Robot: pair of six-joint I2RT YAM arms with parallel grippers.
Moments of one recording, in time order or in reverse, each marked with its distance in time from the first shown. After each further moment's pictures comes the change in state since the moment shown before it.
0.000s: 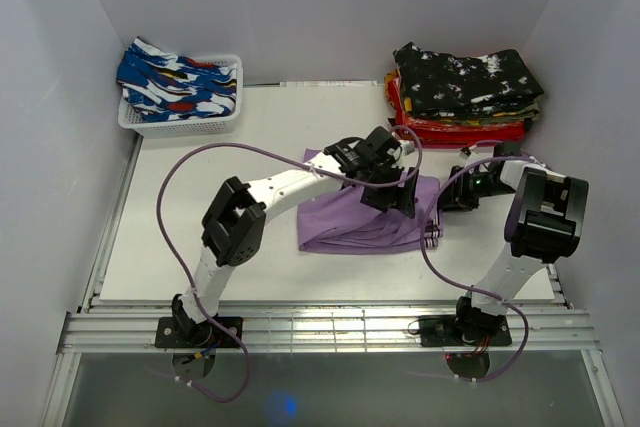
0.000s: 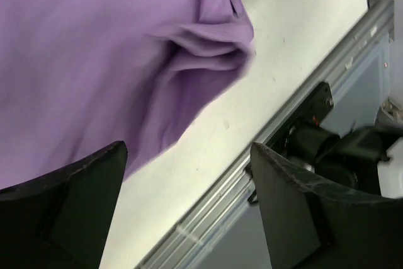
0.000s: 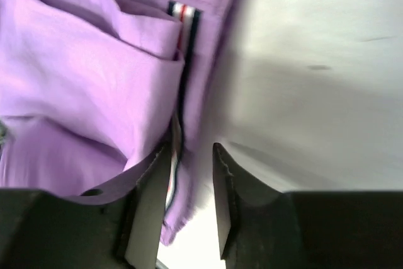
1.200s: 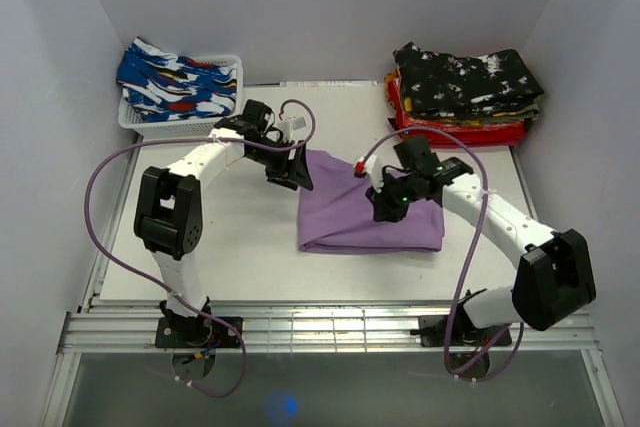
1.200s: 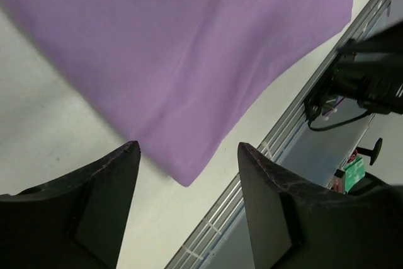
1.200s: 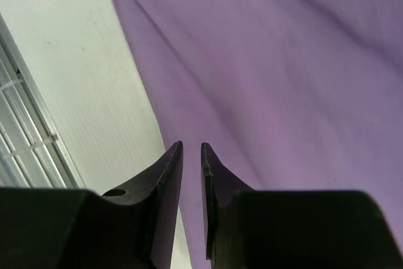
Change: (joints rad) left arm 0.592 -0.302 -0.461 -0.126 0.418 0.507; right arm 0.664 -0.411 0.037 -0.177 0.211 -0.416
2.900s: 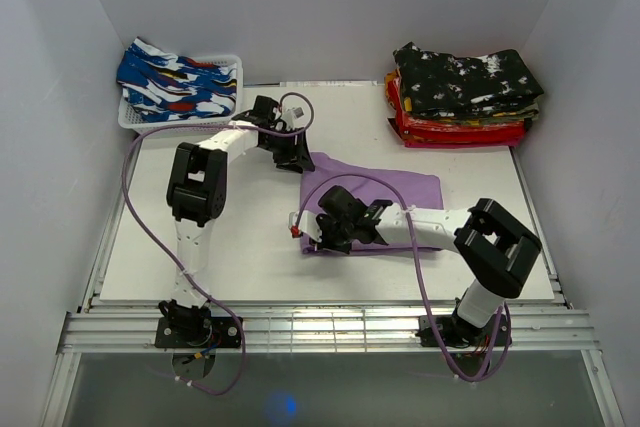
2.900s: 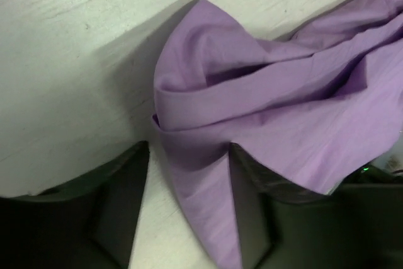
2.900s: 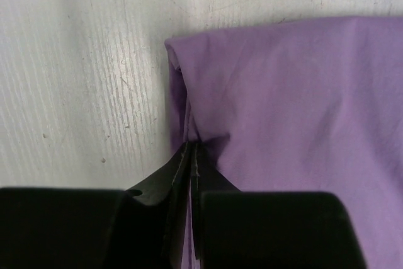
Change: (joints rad) left arm 0.053 0.392 0.288 0.196 -0.123 -0.167; right arm 0.574 0.269 -0.118 0.525 0.270 0.023
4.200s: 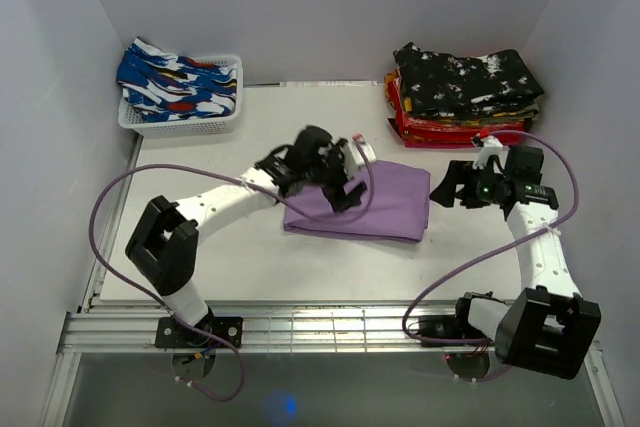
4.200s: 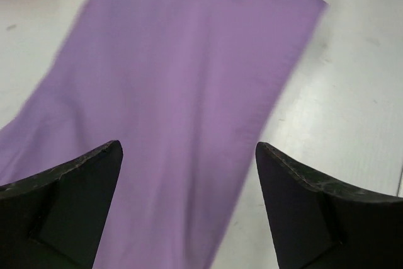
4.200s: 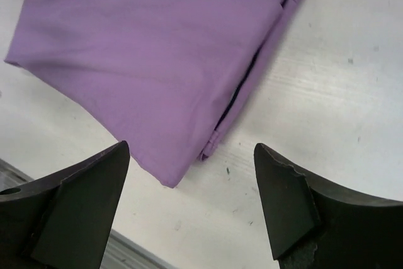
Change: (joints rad) left arm -0.394 -0.581 -0.417 0.327 -0.201 0.557; right arm -1.125 -0.565 -0.082 -0.338 -0.366 0.418
